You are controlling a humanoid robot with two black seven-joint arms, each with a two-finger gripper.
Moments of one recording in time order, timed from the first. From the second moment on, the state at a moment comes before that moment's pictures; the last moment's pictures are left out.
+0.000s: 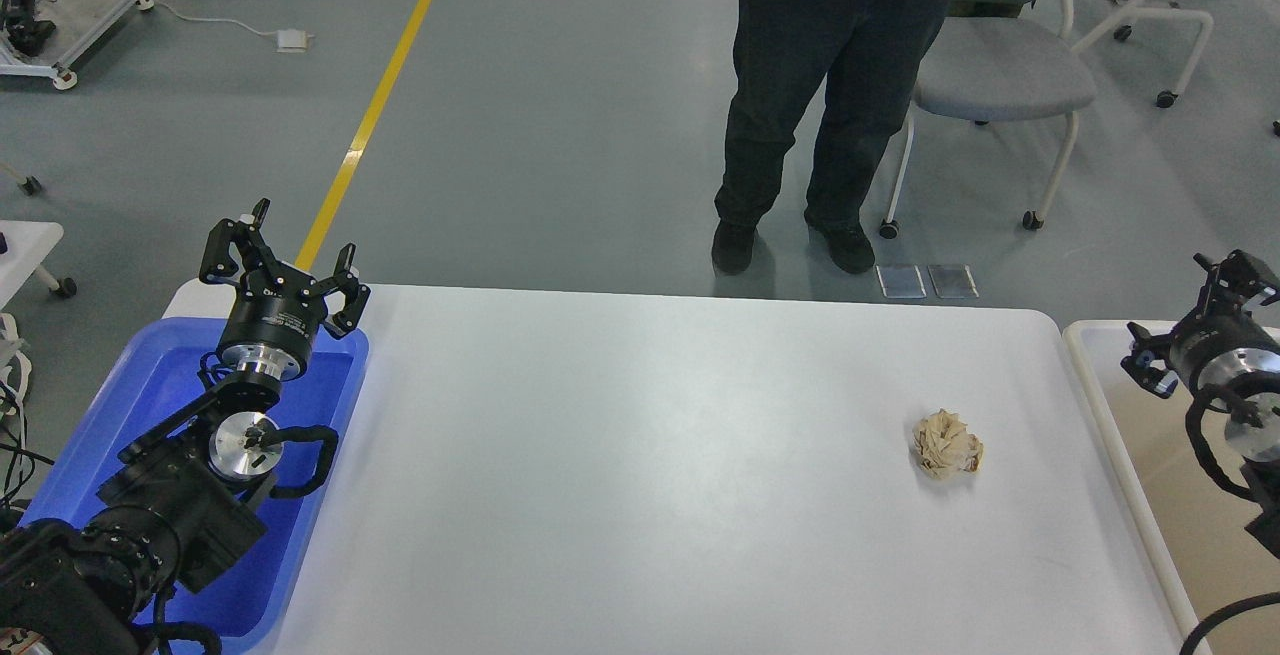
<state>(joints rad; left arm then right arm) -0.72 0.21 -0.75 -0.21 -0.11 -0.59 -0.58 0.75 -0.45 0.69 0.29 0.08 0.10 0.16</state>
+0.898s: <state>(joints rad) -0.72 0.21 -0.75 -0.21 -0.11 -0.59 -0.58 0.81 -0.12 0.81 0.39 0.19 0.13 0.16</state>
